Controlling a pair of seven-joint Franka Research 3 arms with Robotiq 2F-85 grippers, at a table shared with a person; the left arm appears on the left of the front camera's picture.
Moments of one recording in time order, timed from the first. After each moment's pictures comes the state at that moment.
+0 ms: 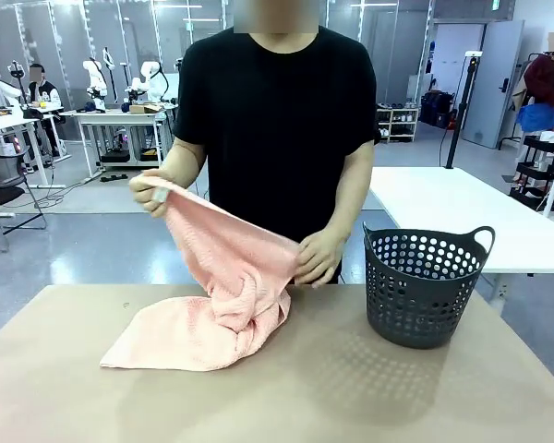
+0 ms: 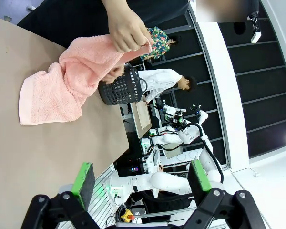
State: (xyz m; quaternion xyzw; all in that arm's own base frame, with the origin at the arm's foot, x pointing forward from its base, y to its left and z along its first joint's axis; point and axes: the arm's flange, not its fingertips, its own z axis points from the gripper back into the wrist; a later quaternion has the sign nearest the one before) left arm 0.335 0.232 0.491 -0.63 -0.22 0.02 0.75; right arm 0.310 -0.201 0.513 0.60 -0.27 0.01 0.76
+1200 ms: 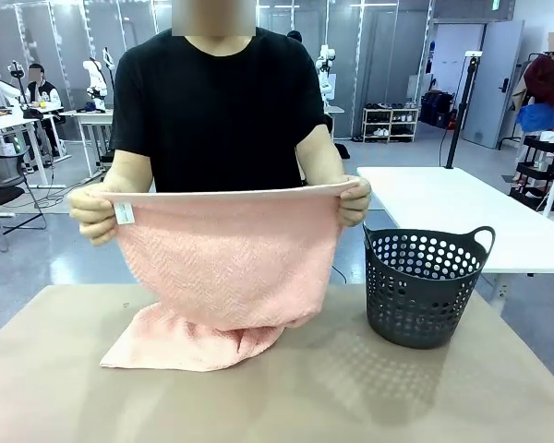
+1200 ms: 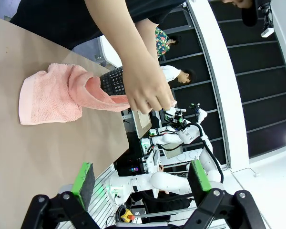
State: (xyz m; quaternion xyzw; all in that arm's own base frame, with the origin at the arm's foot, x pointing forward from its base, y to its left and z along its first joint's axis) left arm 0.335 0.232 0.491 -0.63 -0.22 0.02 0.75; right arm 0.310 -0.201 0.513 0.60 -0.27 0.01 0.76
